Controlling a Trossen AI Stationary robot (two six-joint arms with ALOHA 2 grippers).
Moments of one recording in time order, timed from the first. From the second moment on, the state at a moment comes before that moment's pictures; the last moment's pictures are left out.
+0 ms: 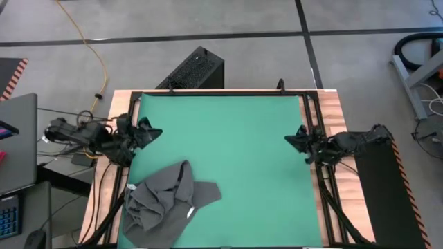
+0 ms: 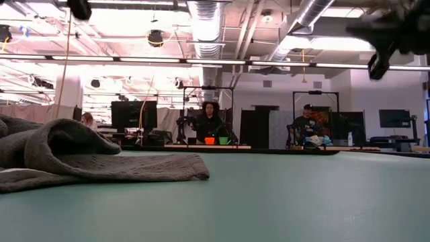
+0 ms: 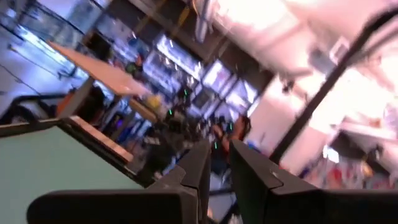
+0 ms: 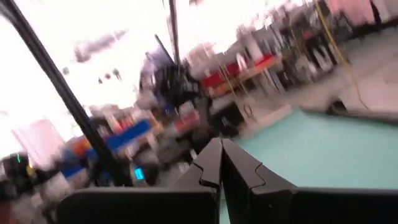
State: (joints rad) left arm -0.30 0.40 0.50 0.22 -0.41 -0.51; right arm 0.32 0.01 0.05 0.28 0.52 0.41
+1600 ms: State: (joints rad) left arm -0.86 1.23 1.76 -1.43 -0.51 -0.83; right arm 0.41 2.03 1.63 0.07 0.16 0.08
